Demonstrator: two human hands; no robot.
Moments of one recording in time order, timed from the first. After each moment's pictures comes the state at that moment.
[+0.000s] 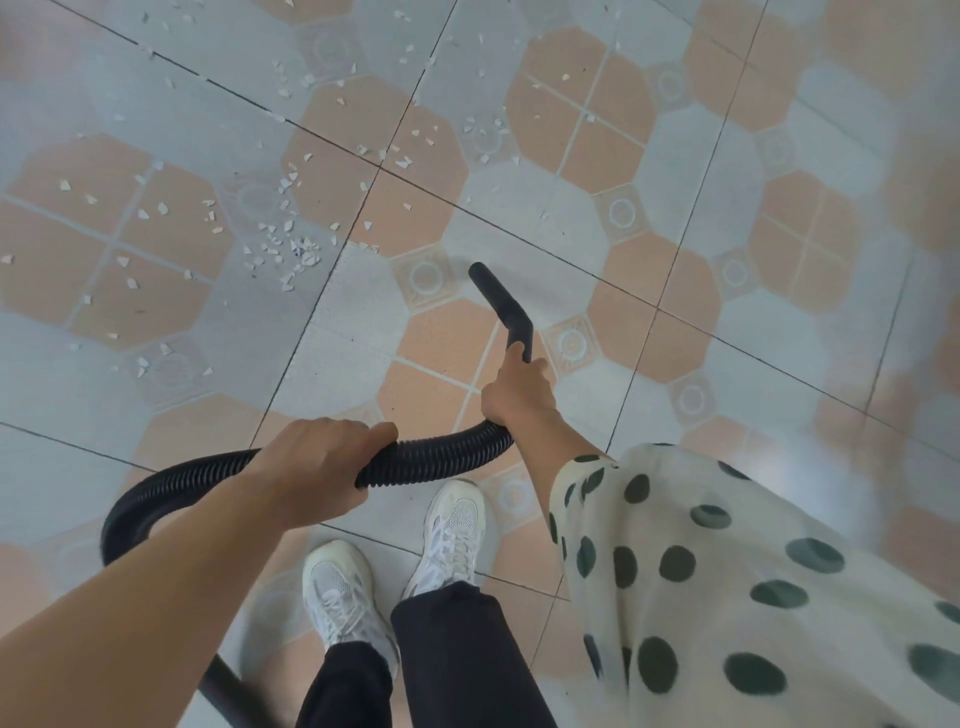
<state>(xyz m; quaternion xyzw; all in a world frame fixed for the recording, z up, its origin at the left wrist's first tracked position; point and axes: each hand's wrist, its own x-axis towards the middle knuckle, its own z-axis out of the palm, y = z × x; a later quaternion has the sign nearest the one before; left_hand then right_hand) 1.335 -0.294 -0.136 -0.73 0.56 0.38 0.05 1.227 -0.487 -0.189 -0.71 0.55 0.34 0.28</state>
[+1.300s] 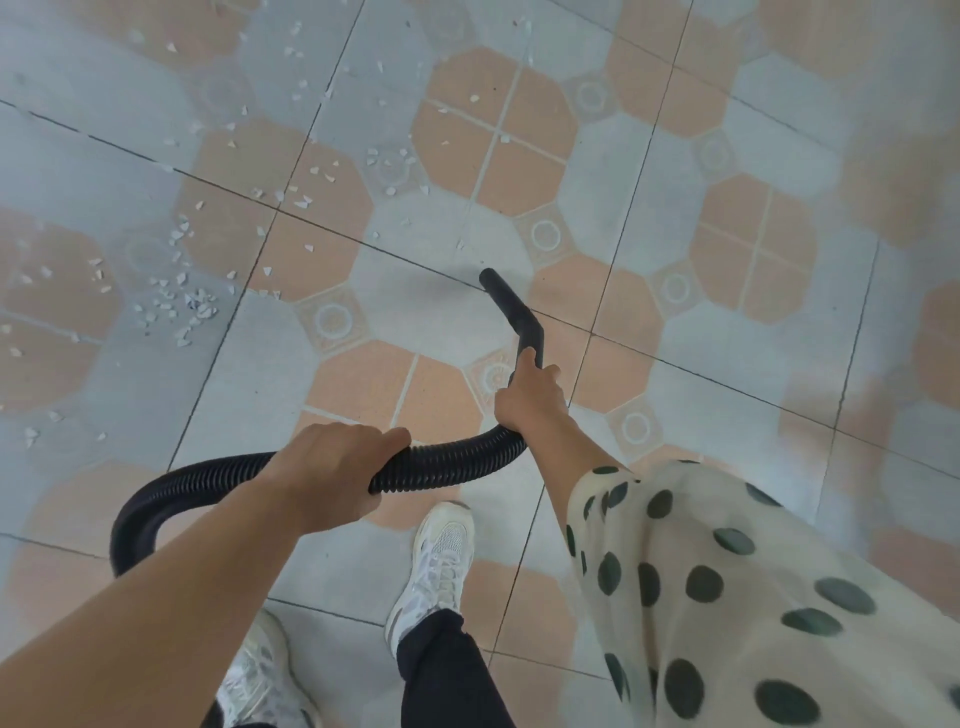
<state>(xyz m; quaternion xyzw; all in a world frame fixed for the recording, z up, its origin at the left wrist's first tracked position) 1.269 -0.463 -0.137 -0.72 0.59 0.37 0.07 1.145 -0.650 -0.199 -0.69 0.58 0.29 0.32</state>
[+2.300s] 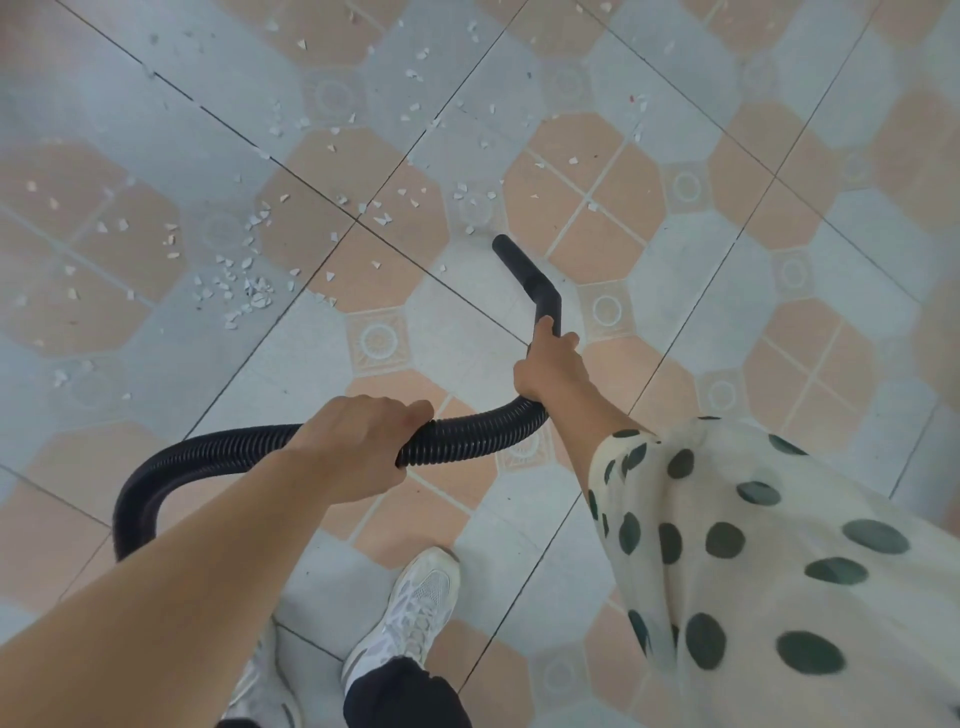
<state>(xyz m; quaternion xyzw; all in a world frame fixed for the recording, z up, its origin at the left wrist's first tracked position) 1.328 -0.502 -0.148 -0.79 0.47 0.40 0.02 1.271 -0.715 -0.206 -0.79 0.45 0.34 0.23</state>
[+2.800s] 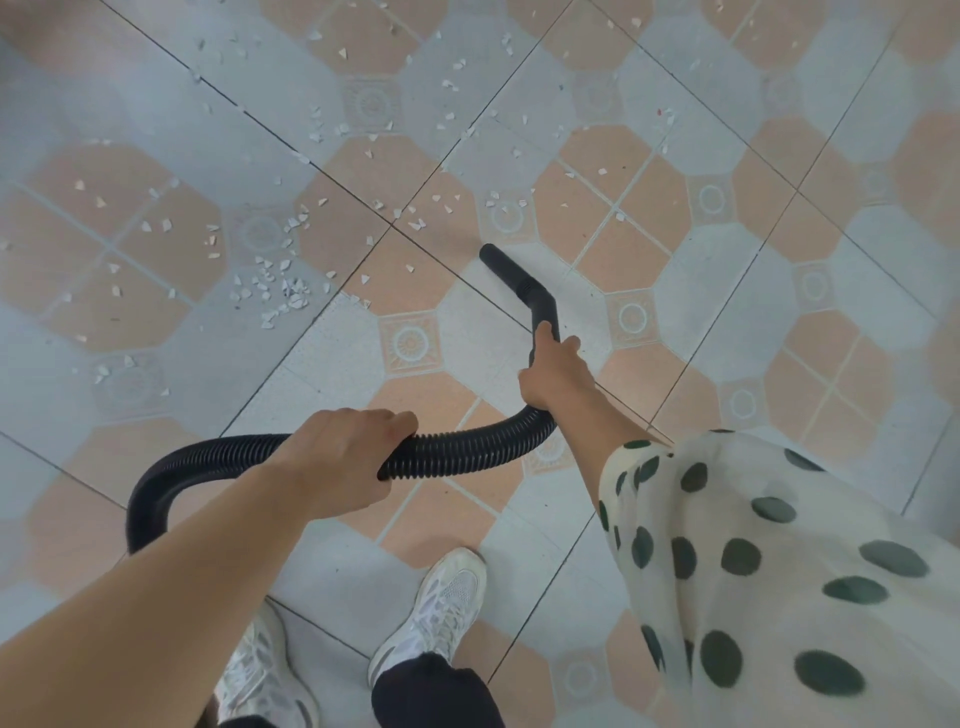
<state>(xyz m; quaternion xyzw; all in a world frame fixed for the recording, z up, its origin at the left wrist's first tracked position) 1.349 -0.438 -0.151 -0.80 0.45 0.38 -0.01 1.291 -0.674 -0.208 -0.82 0.40 0.36 0.18</state>
